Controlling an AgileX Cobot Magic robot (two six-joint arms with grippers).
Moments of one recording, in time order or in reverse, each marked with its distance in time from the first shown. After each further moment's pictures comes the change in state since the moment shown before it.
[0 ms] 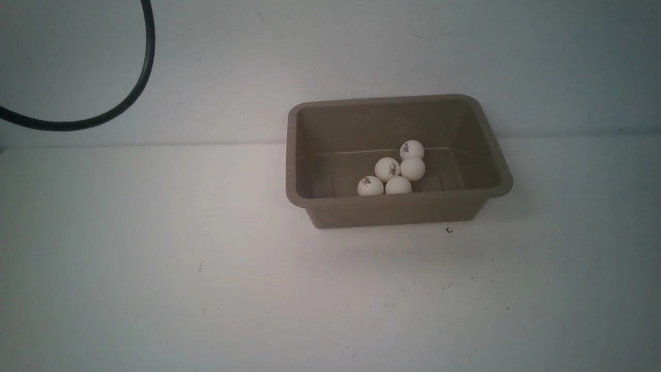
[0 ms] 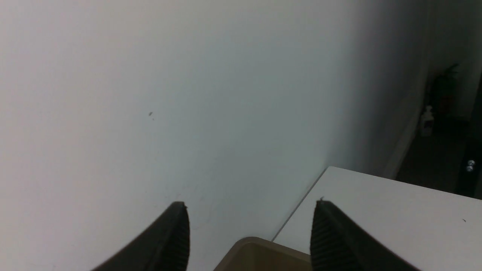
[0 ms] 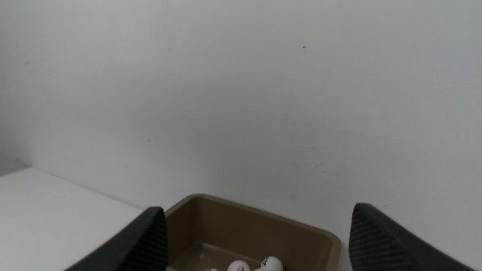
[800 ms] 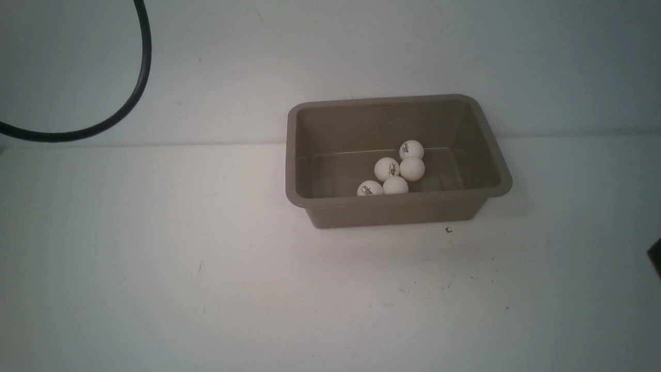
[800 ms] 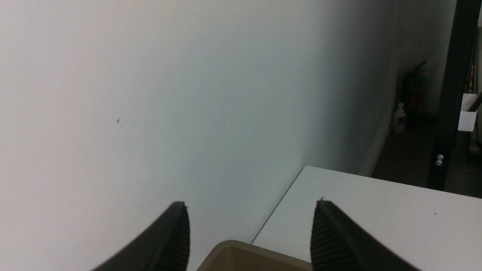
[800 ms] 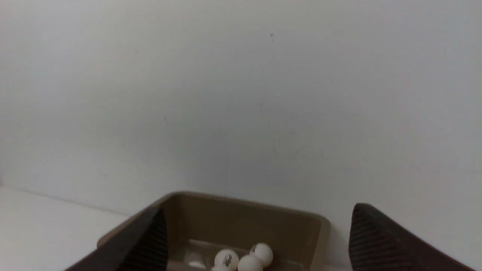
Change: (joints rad) right arm -0.004 -0.001 0.256 0.037 -0.270 0.008; left arm 0.002 0.000 0.000 -0.028 0.056 0.018
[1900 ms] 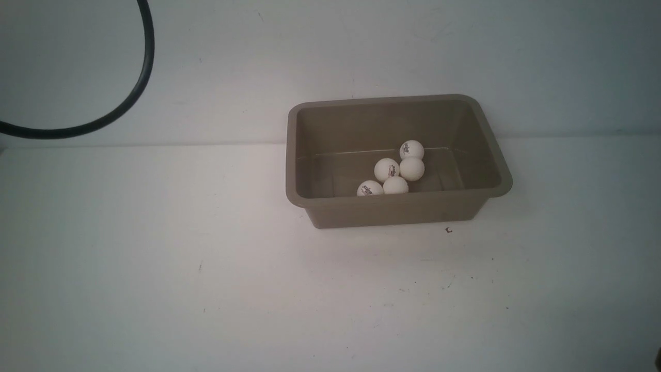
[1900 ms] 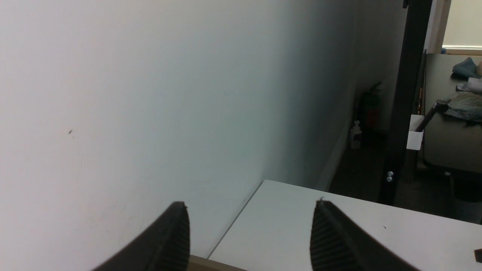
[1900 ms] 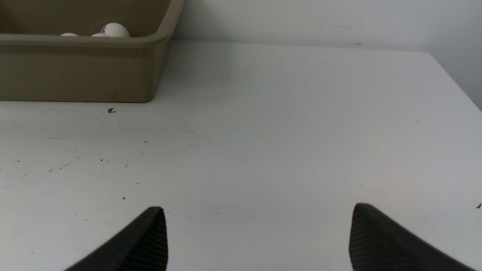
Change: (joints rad) right arm -0.481 -0.209 0.203 -0.006 0.443 -0.002; left arm 0.000 -0.002 0.000 -0.057 0.106 -0.037
